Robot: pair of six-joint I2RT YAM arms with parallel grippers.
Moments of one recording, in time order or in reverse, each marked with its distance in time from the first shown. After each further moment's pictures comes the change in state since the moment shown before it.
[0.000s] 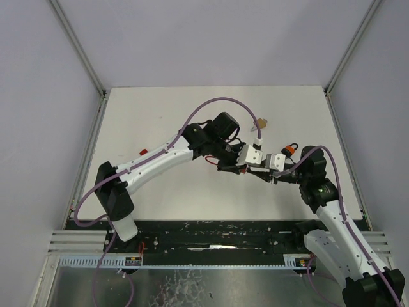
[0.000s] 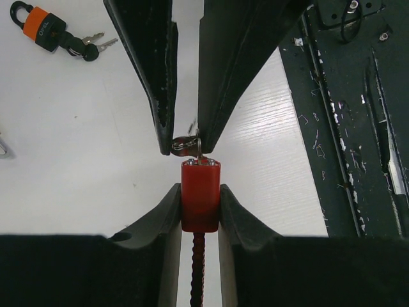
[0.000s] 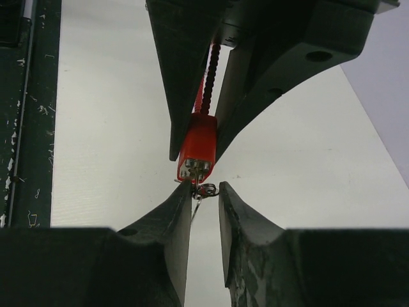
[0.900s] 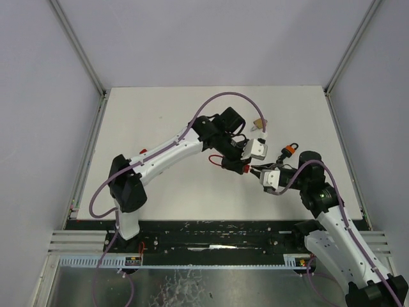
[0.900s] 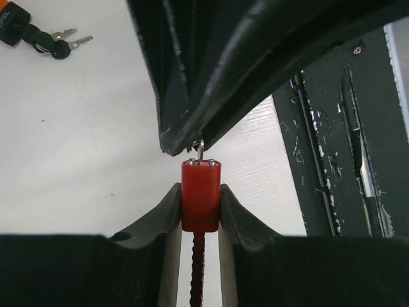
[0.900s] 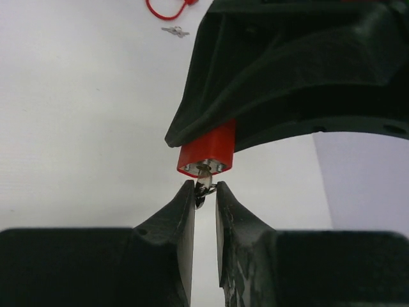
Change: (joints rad) left arm 0.024 0.109 0.111 -0.087 0.062 -0.028; right arm 0.051 -0.049 -0.019 -0.123 0.109 -0.360
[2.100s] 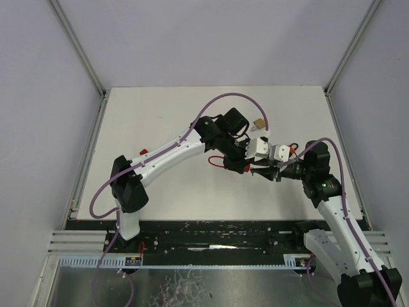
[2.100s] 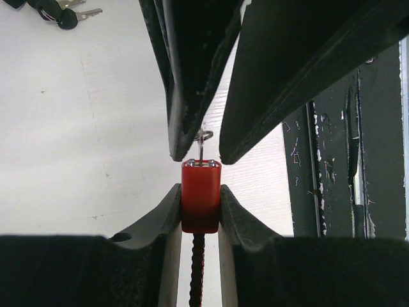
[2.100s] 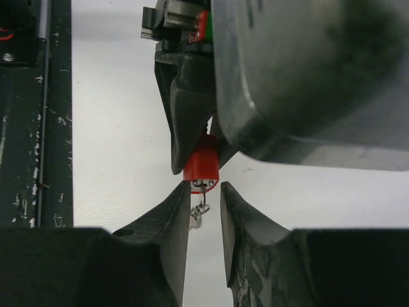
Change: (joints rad) left arm -0.019 0.039 0.087 -0.054 -0.087 -0.127; right arm -0.125 0.082 0.085 0.037 -0.169 0.410
